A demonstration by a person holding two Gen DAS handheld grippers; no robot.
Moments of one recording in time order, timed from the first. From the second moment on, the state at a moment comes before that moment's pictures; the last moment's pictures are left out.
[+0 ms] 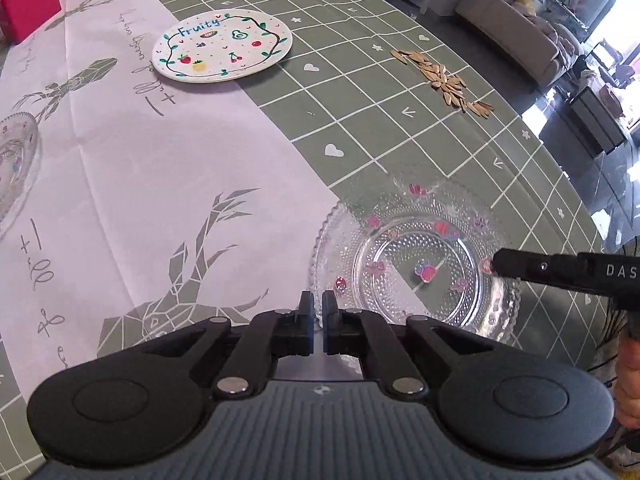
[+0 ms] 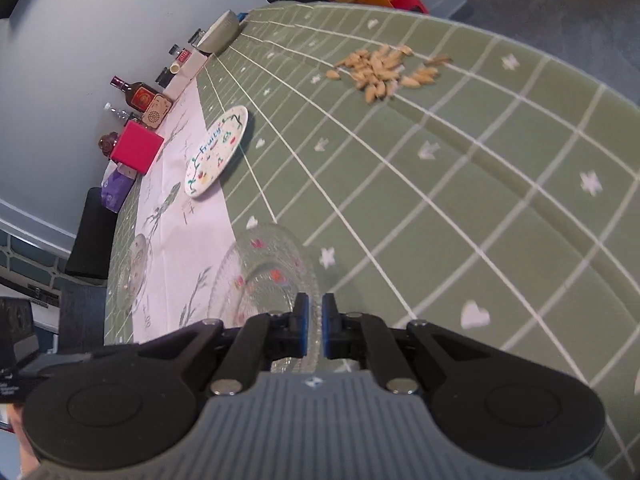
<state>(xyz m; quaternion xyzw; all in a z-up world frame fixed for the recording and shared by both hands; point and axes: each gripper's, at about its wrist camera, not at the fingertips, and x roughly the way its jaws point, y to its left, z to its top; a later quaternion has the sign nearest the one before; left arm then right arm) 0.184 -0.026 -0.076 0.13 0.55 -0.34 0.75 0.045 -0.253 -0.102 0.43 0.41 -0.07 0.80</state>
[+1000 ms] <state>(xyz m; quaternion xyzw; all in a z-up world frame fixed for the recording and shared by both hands) 0.134 -0.036 -0.021 0.16 0.49 -0.28 0.81 -0.052 -0.244 -0.113 0.43 0.46 -0.02 0.77</state>
